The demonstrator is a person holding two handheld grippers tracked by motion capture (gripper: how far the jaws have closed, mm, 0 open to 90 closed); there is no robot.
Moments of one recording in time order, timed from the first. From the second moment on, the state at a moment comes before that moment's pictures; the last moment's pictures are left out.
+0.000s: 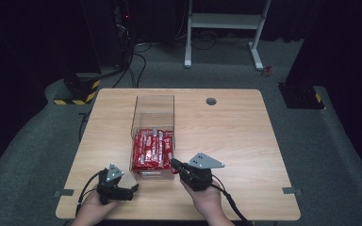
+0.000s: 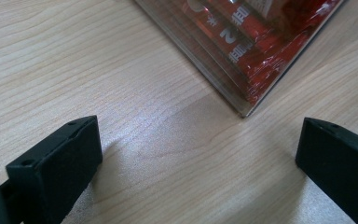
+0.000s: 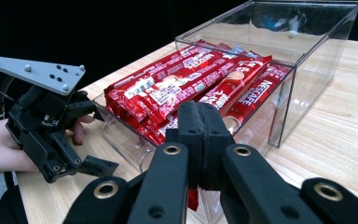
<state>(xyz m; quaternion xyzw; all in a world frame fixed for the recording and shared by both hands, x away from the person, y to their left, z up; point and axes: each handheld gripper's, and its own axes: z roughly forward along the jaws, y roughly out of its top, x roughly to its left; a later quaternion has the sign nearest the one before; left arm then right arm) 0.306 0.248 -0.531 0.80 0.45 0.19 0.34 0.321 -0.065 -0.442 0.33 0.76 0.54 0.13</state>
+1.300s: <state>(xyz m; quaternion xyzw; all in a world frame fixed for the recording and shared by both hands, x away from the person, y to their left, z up) 0.306 0.248 -0.531 0.80 0.45 0.19 0.34 0.323 -0.099 -0.431 0.35 0.74 0.55 0.16</state>
